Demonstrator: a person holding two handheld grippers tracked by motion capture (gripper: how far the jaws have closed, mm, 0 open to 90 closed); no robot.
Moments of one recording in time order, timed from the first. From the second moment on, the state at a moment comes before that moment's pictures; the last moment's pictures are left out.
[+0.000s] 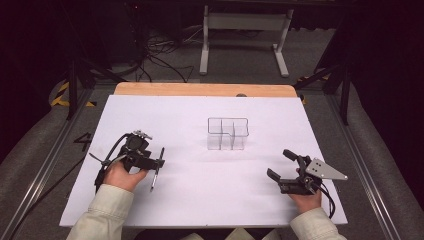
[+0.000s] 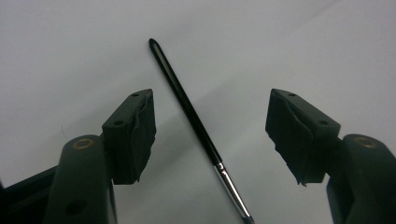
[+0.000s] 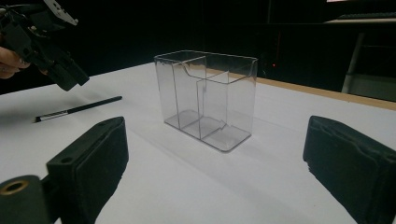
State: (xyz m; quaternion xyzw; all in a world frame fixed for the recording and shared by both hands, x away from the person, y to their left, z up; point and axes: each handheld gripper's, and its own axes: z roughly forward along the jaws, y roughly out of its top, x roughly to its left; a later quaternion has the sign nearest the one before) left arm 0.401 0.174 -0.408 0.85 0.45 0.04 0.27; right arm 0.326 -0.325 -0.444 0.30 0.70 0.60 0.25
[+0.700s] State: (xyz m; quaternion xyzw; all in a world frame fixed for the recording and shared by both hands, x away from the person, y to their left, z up) left arm 0.410 0.161 -0.425 0.86 0.47 0.00 0.19; right arm 0.328 -0.324 -0.445 0.30 0.70 0.61 0.23
